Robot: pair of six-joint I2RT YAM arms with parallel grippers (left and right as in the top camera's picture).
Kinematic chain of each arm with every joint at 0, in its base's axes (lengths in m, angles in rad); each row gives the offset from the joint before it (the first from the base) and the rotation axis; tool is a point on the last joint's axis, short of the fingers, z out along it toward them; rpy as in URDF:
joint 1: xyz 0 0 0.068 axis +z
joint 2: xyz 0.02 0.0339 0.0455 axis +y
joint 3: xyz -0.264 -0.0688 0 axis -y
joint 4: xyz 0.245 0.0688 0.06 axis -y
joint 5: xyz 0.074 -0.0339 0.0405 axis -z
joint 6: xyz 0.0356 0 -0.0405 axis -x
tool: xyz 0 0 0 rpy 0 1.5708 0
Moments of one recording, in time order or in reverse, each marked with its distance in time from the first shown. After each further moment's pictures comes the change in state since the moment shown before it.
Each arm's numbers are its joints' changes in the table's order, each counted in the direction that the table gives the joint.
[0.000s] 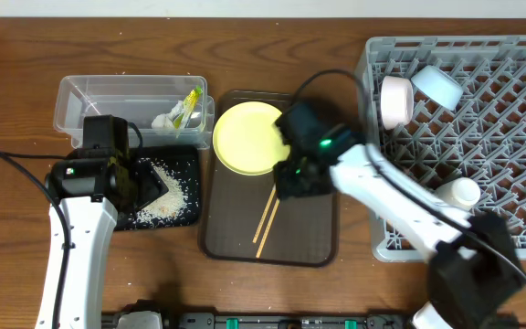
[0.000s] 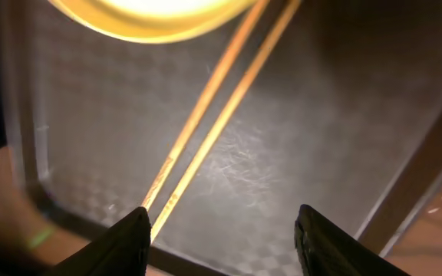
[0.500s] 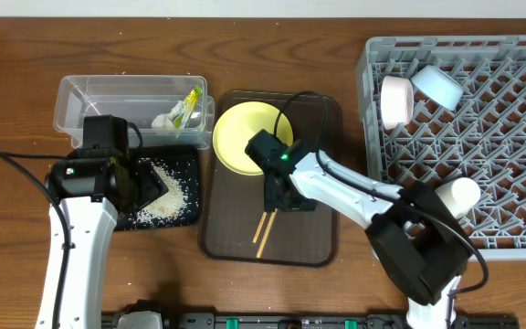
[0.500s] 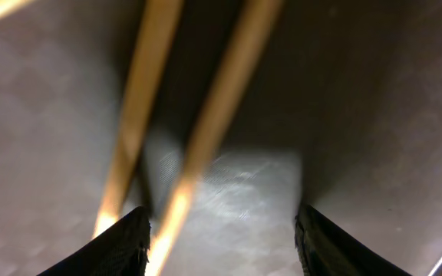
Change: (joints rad) left arm 0.000 0.000 0.000 0.000 0.000 0.000; right arm 0.081 0.207 0.000 0.055 0.136 -0.186
